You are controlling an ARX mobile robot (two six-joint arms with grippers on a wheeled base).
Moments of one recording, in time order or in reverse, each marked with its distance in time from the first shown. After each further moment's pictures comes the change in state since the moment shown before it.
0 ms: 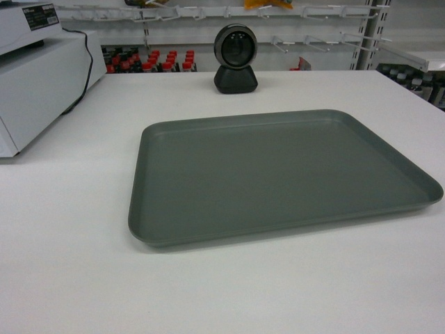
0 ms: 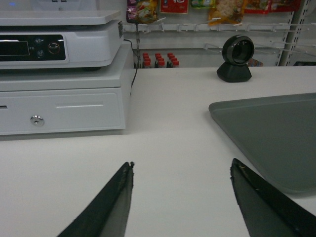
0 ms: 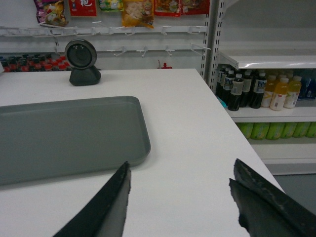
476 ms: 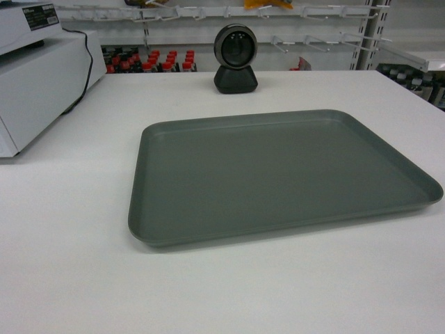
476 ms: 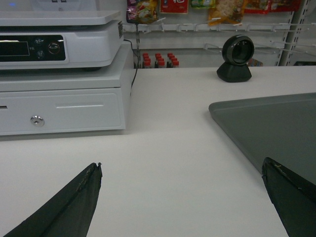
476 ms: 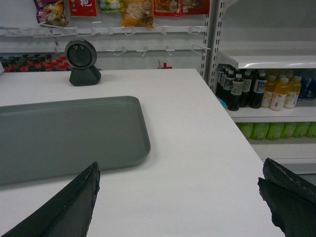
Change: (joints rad) left arm 0.000 0.000 0.000 0.000 0.000 0.001; right arm 0.000 0.000 0.000 0.000 0.000 0.000
